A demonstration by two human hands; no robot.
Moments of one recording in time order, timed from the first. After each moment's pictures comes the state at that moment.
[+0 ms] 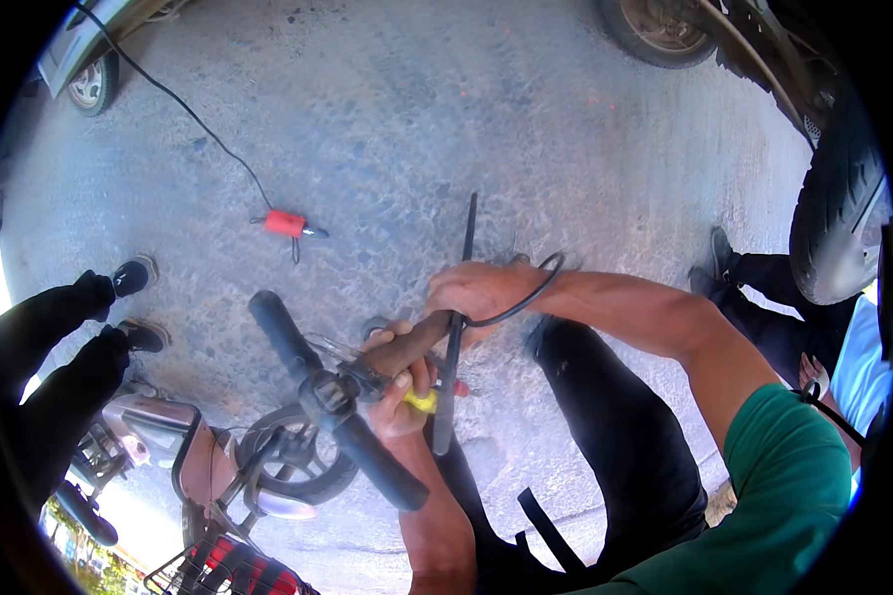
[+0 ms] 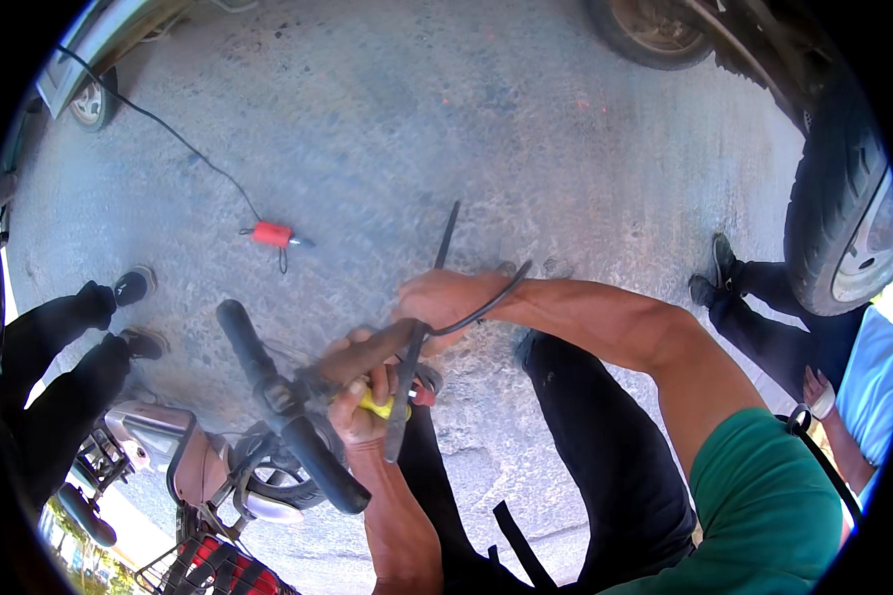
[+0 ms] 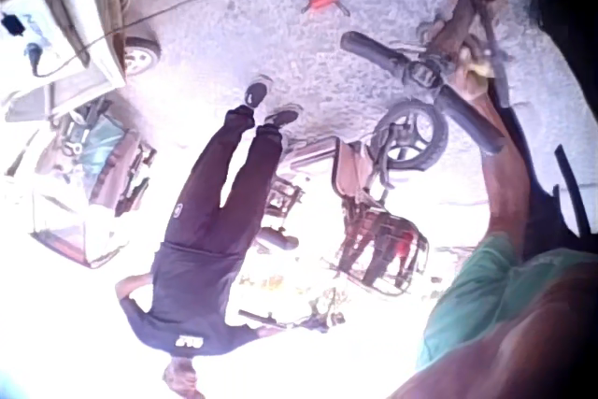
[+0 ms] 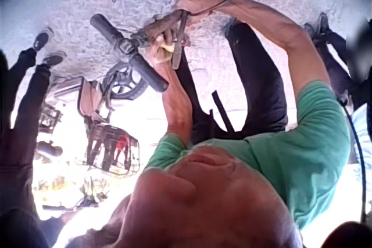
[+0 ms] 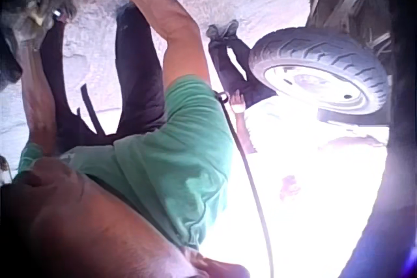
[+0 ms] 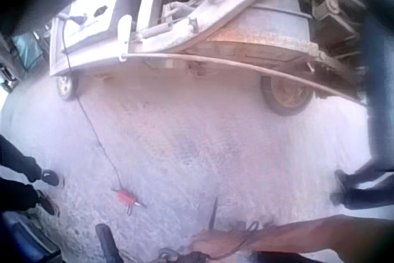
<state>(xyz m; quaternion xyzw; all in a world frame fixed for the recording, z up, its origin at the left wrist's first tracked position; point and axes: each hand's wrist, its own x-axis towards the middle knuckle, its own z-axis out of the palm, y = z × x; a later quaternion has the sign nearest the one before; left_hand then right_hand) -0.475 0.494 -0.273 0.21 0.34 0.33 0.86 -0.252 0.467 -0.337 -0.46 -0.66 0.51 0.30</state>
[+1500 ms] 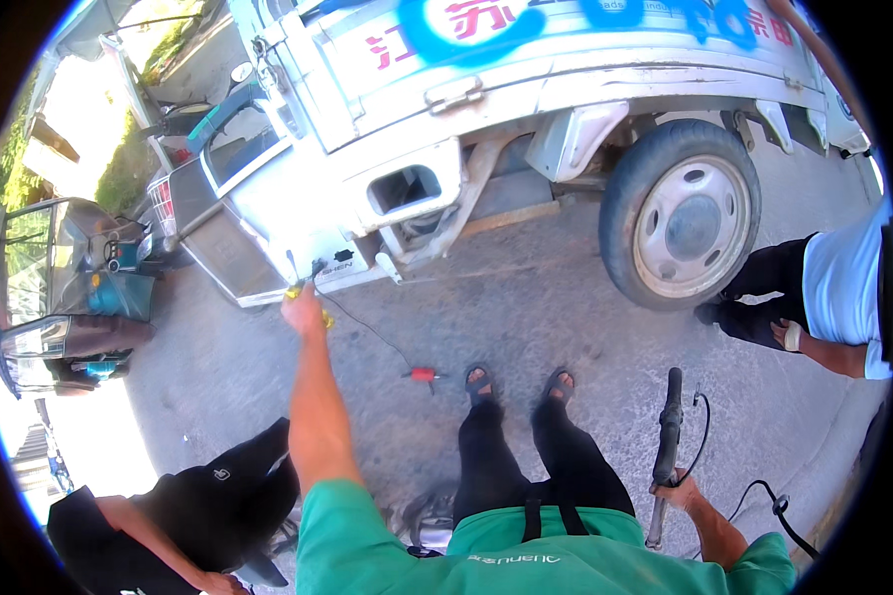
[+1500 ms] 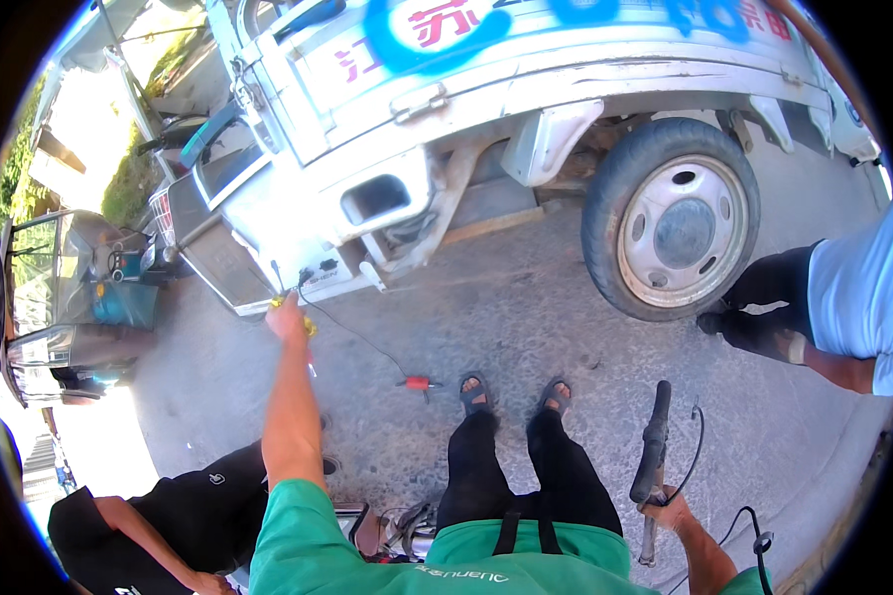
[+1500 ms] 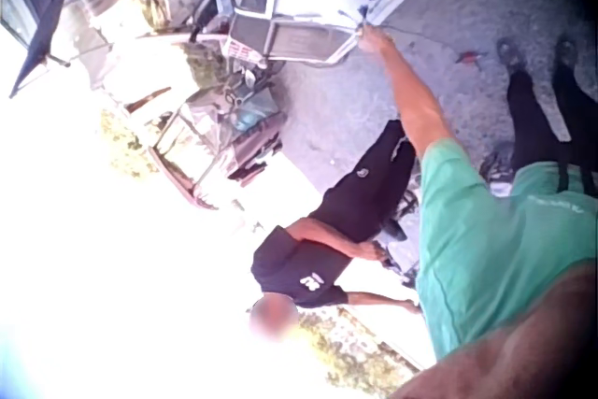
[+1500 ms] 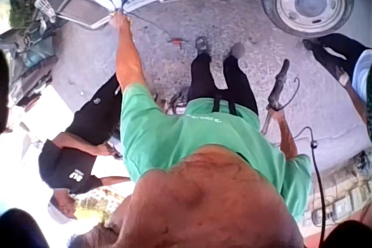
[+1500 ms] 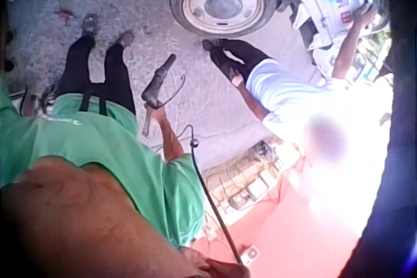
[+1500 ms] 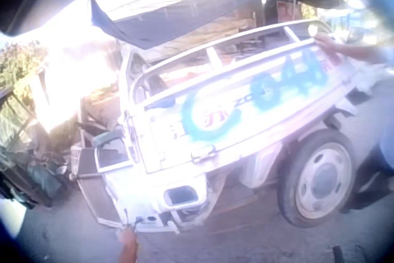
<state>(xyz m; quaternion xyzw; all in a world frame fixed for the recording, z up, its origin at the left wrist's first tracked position) -0.277 0.942 0.030 0.61 0.57 0.31 0.45 -0.345 0.089 0.104 -0.80 0.13 0.50 0.30</state>
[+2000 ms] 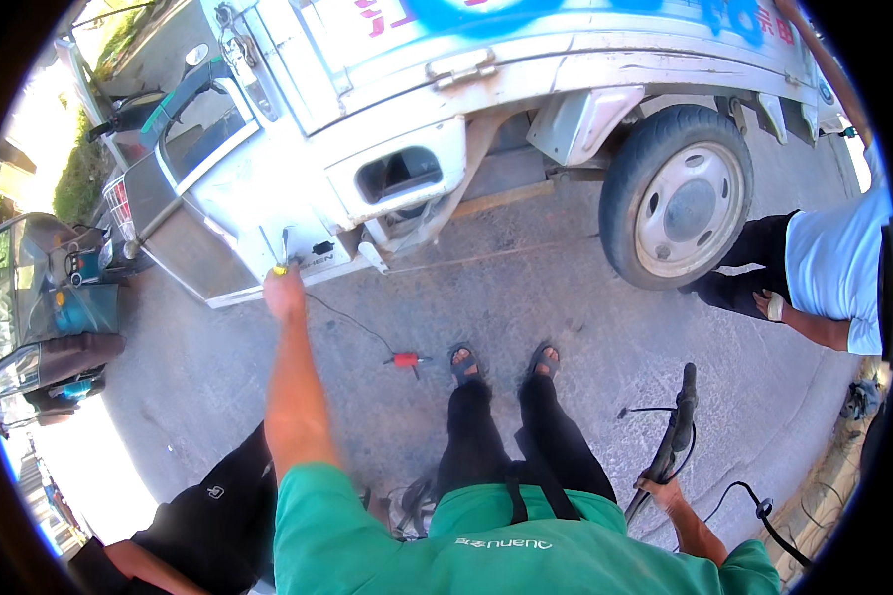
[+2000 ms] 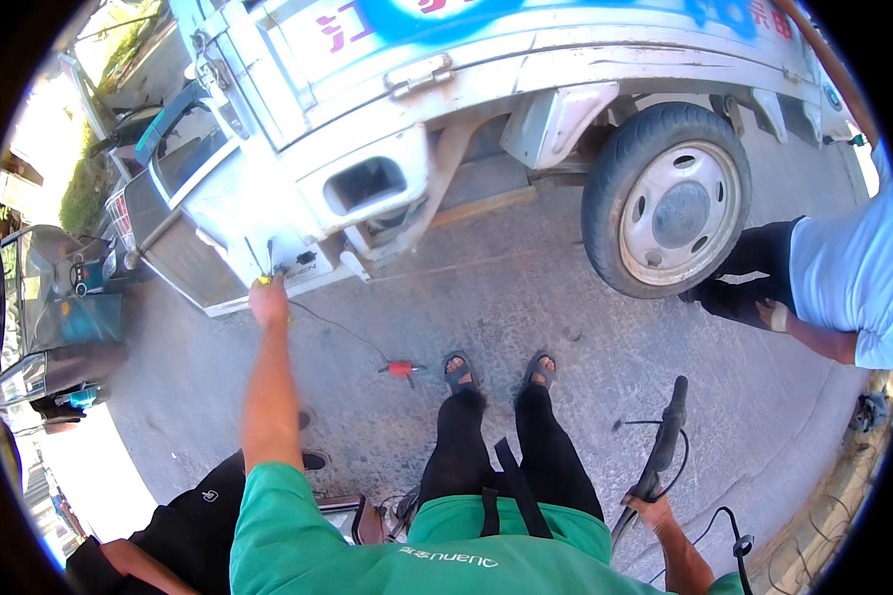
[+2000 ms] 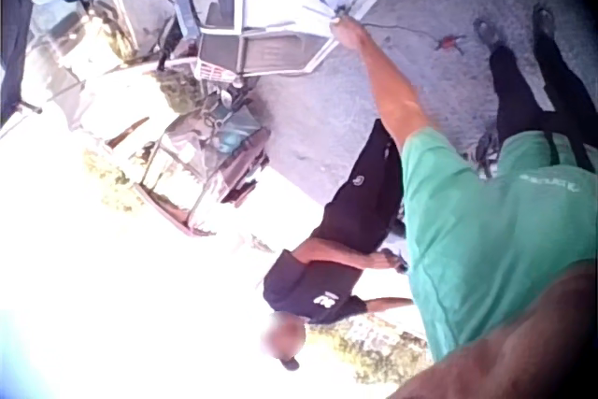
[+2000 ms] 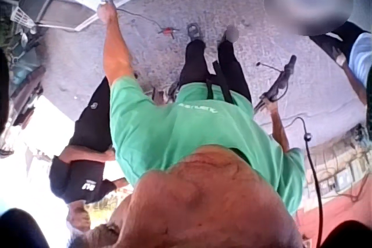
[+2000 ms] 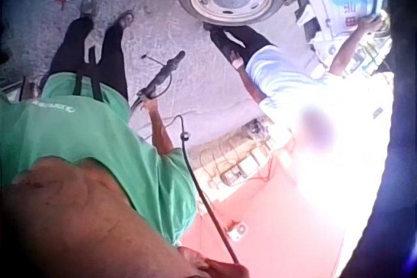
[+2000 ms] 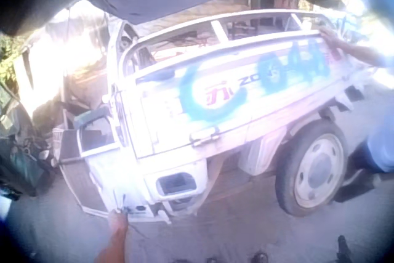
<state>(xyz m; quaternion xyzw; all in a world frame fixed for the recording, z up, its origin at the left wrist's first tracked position) -0.257 1.001 -0.001 0.81 0.54 0.09 0.20 -0.395 0.172 0.151 -0.78 0.22 0.42 0.41</state>
